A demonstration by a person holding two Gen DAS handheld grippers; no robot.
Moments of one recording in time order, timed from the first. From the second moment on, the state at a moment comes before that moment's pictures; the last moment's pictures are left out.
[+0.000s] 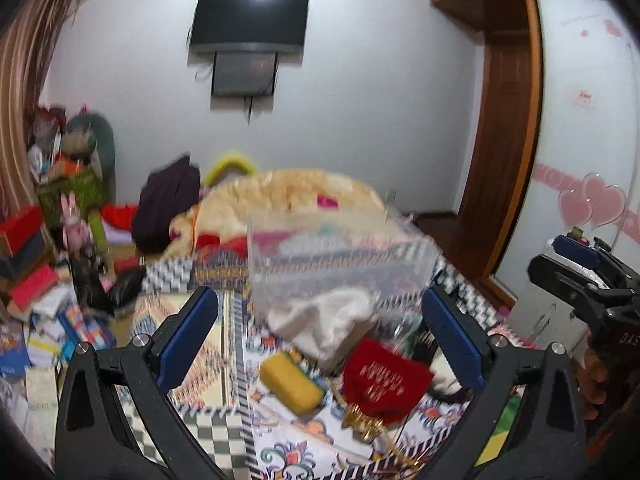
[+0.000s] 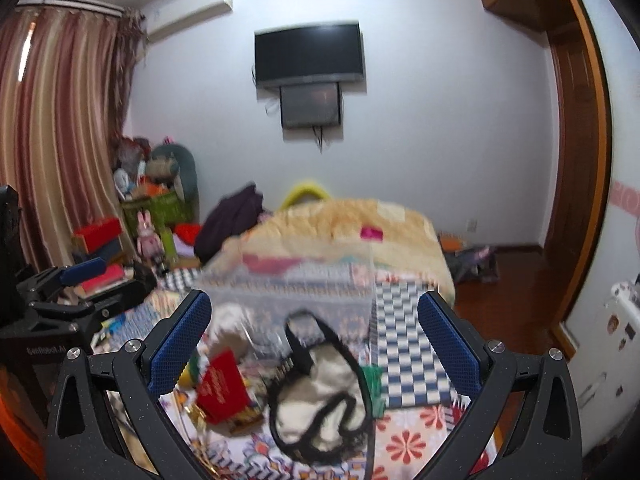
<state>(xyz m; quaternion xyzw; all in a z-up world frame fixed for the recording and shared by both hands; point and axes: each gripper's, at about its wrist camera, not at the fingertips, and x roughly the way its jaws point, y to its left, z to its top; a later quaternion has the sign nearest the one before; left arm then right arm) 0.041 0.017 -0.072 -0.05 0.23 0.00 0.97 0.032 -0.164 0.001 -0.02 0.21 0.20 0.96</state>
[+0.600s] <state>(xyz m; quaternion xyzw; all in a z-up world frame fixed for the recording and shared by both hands) 0.082 0.038 -0.161 -0.09 0.36 0.01 0.93 0.068 -0.170 -0.073 -0.01 0.35 0.22 0.91</state>
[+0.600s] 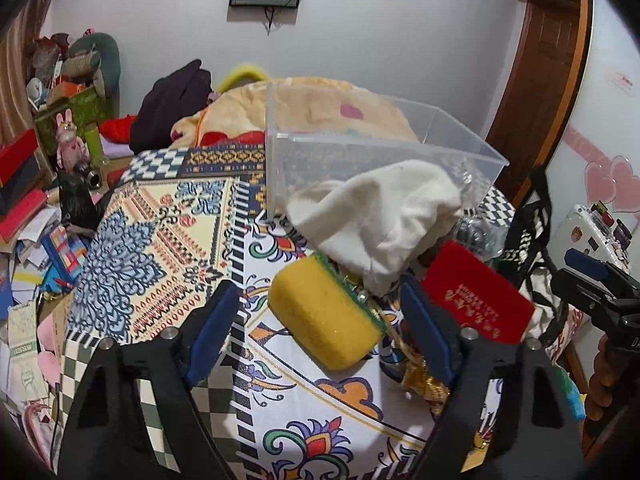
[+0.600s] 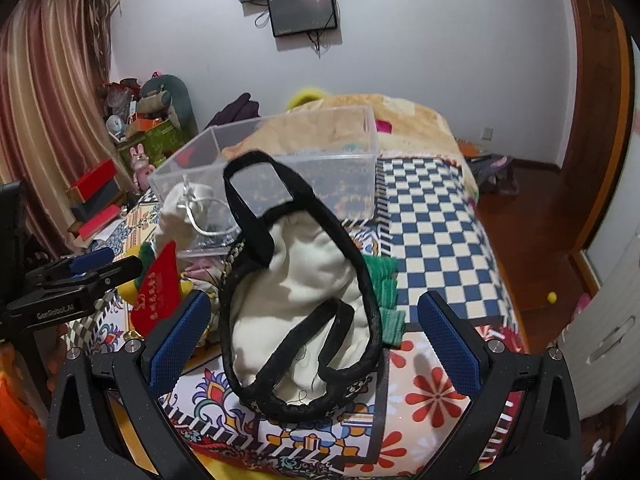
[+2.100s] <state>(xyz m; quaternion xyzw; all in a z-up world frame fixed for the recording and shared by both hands) 0.062 0.045 -0.127 -0.08 0.31 0.00 0.95 0.128 -0.137 -0.070 -0.02 0.37 0.28 0.88</state>
